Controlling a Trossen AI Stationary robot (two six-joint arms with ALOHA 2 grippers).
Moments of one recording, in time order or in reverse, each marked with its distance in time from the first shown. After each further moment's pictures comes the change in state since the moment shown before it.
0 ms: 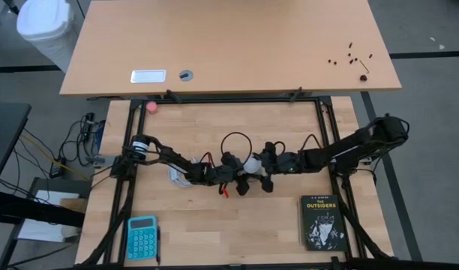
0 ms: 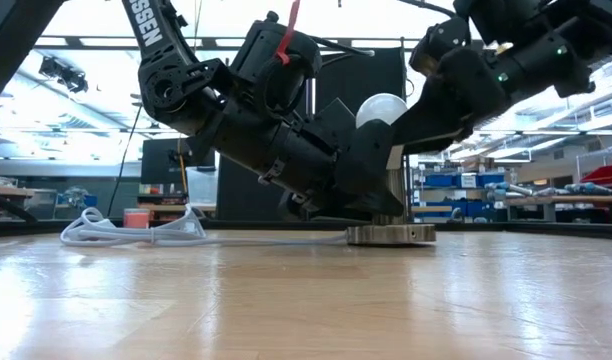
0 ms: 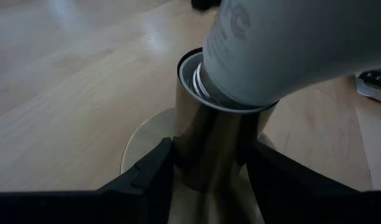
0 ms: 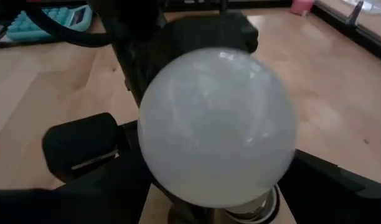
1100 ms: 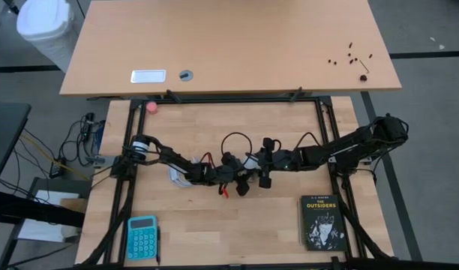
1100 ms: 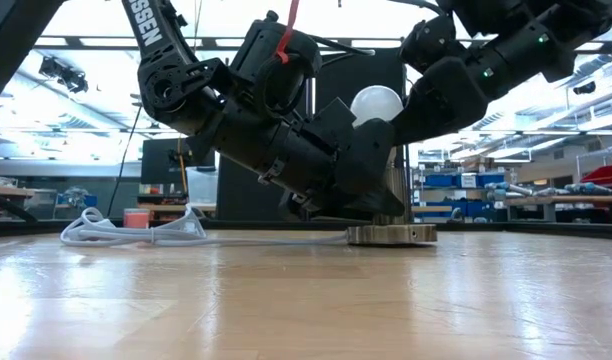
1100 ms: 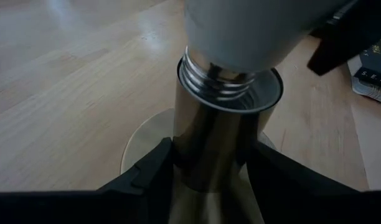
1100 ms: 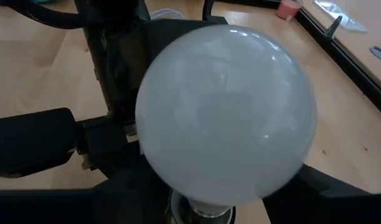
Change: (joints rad) left arm -0.002 0.000 0.000 0.000 0.010 0.002; right arm -0.025 -0.002 0.090 -0.161 0.046 -0.137
